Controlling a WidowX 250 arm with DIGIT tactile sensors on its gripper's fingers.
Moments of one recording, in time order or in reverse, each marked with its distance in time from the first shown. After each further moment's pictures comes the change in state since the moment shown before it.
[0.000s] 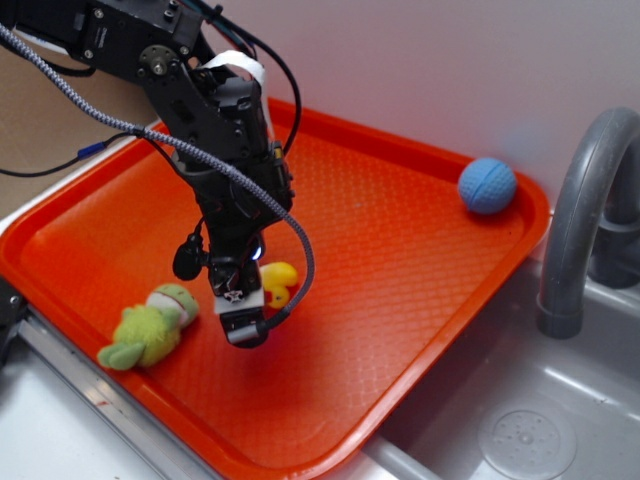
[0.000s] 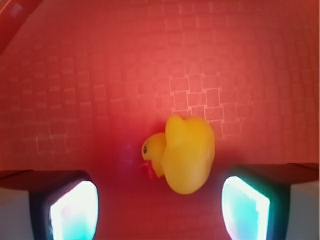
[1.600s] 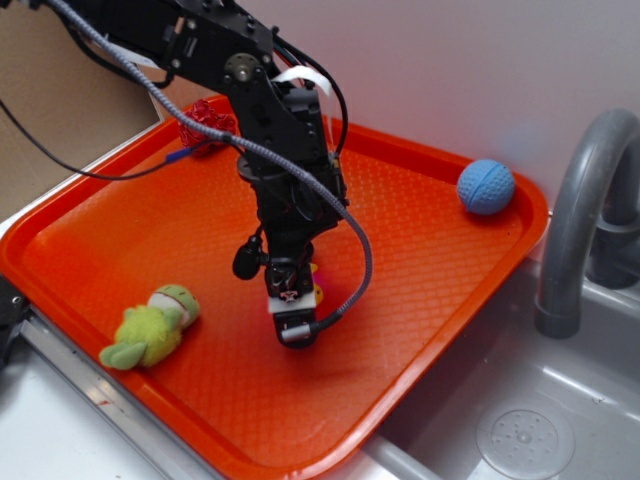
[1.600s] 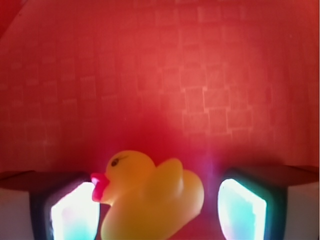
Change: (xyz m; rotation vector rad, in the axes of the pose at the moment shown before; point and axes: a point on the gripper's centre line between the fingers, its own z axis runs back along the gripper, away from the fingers) arm 0.033 0.007 -0.024 -0.071 0.010 -0.019
